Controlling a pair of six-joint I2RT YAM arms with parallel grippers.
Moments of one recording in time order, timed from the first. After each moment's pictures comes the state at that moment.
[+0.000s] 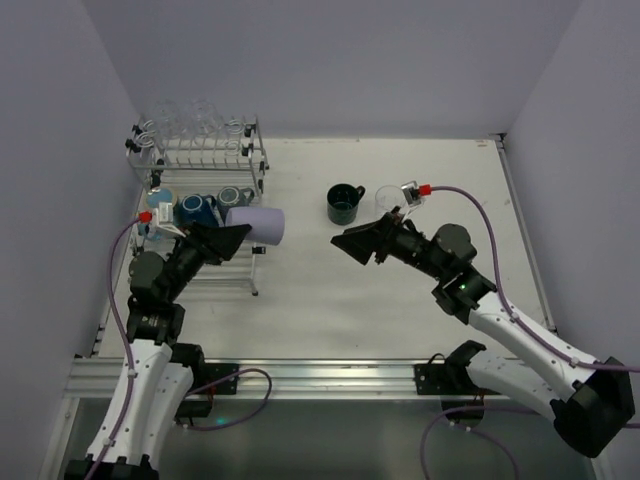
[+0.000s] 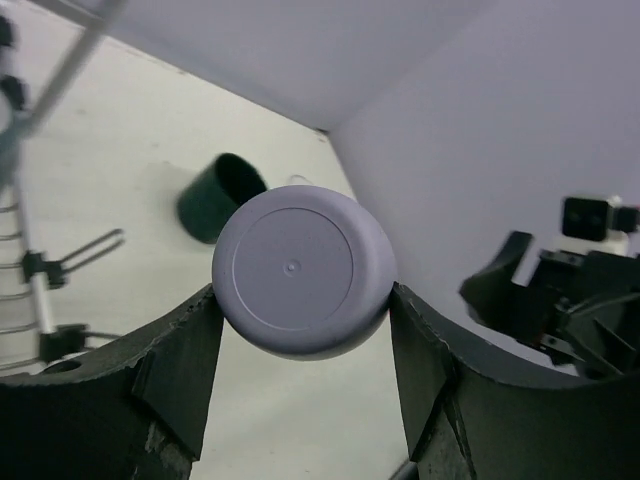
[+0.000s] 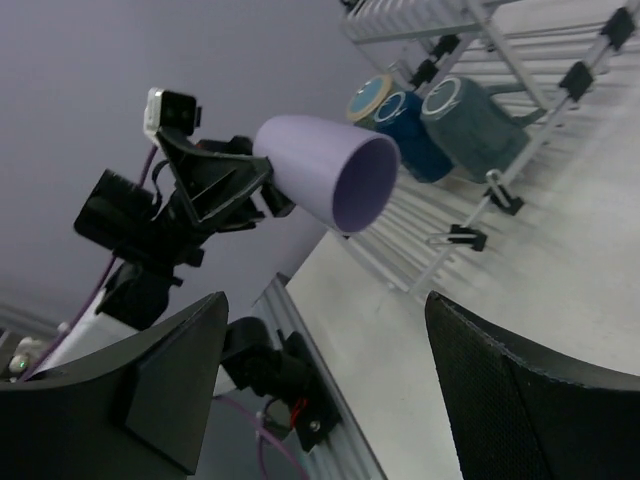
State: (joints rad) left arm -0.01 0.51 0.44 0.10 0.48 -0.87; right arm 0.61 0.90 0.64 0.33 -0.37 0.83
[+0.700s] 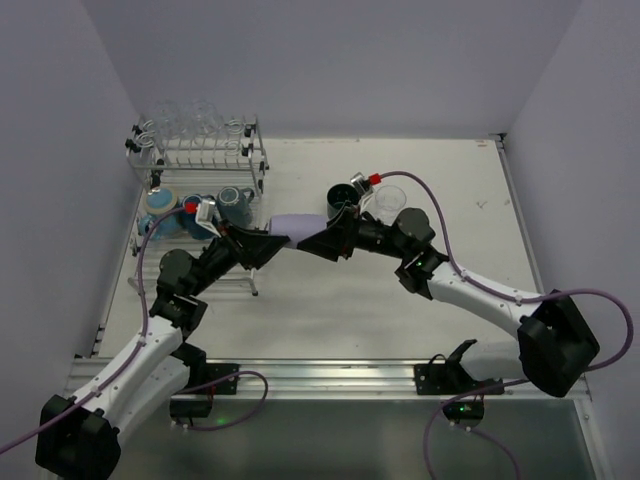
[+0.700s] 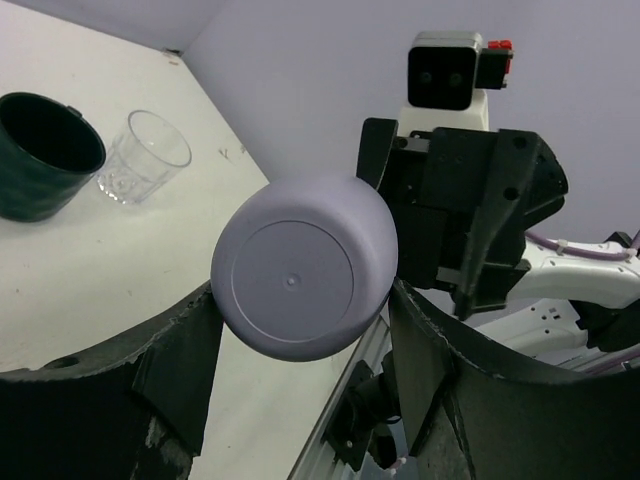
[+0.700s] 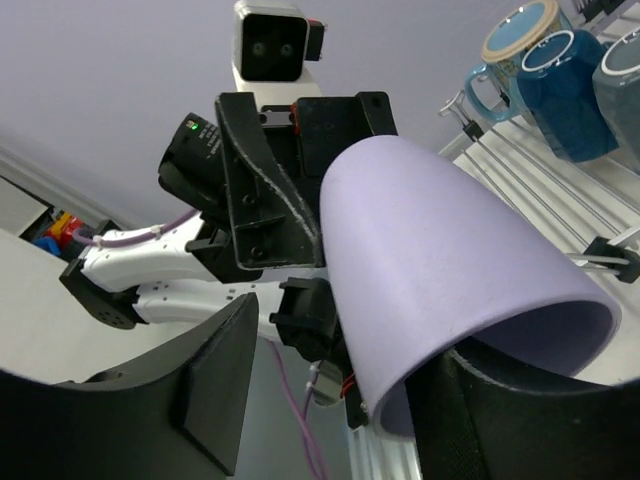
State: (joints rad) left arm -0.37 0.73 0.36 0.57 0.50 -0.97; right arm 0.72 1.27 0.75 0.71 -0.63 0.90
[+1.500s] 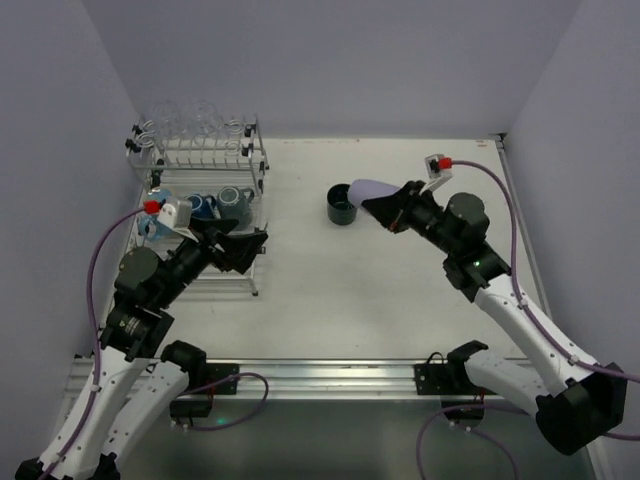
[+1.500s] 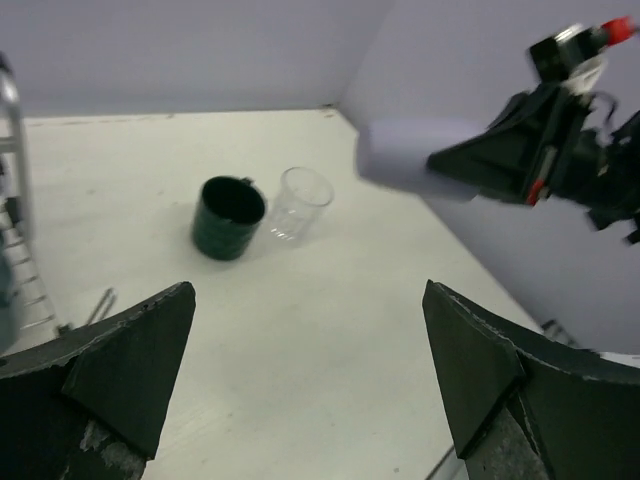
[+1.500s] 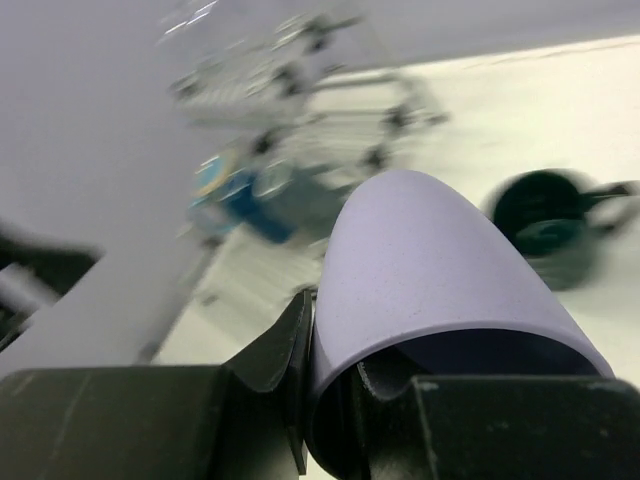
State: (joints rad) left arm -0.38 0.51 0.72 -0.12 0.31 -0.49; right arm 0.50 0.98 0.78 0.21 -0.38 0.69
